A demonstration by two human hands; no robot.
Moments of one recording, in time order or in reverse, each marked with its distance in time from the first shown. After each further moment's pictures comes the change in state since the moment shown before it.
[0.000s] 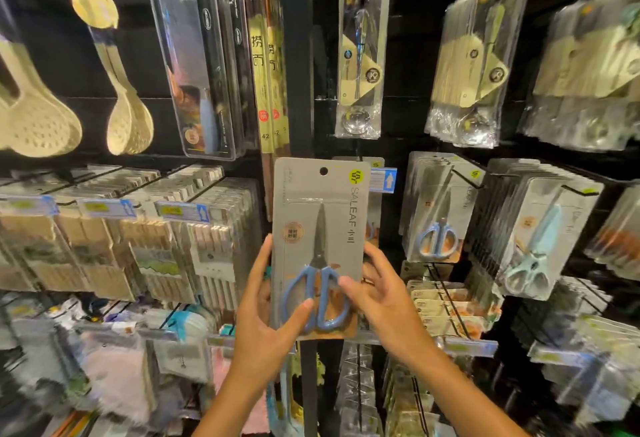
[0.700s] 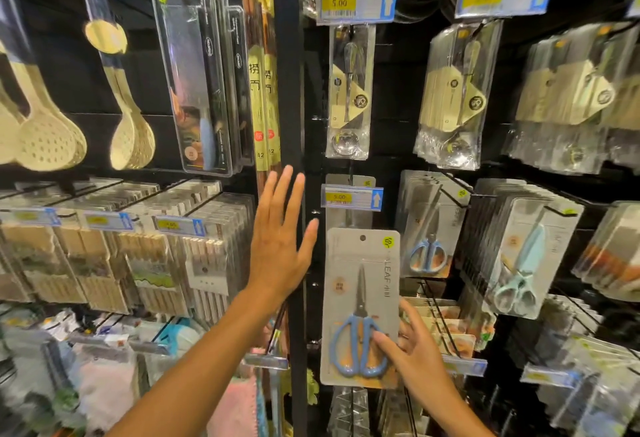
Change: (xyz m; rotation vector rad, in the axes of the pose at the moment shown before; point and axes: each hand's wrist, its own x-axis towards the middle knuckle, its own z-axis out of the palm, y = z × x) left_hand 0.119 0.002 0.036 0.783 0.080 0.579; right_hand -0.031 0.062 -0.054 -0.047 0.172 0.168
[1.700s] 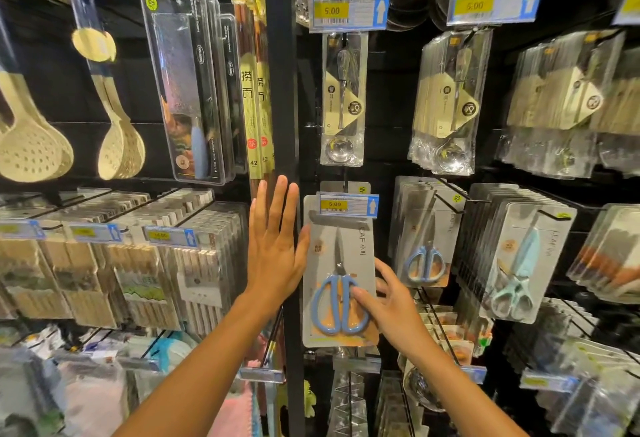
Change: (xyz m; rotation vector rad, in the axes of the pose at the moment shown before) left_hand 0.003 -0.023 0.027 0.064 0.025 0.037; right_hand 0.063 -0.036 0.016 0.029 -0.053 -0.145
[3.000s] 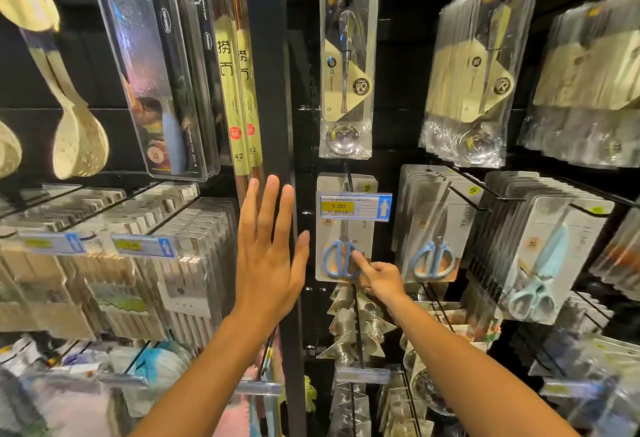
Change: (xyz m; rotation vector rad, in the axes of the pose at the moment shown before) left_hand 0.001 -0.010 0.010 -0.054 0.032 0.043; right_hand 0.140 0.123 -0.009 -0.160 0.237 0.418
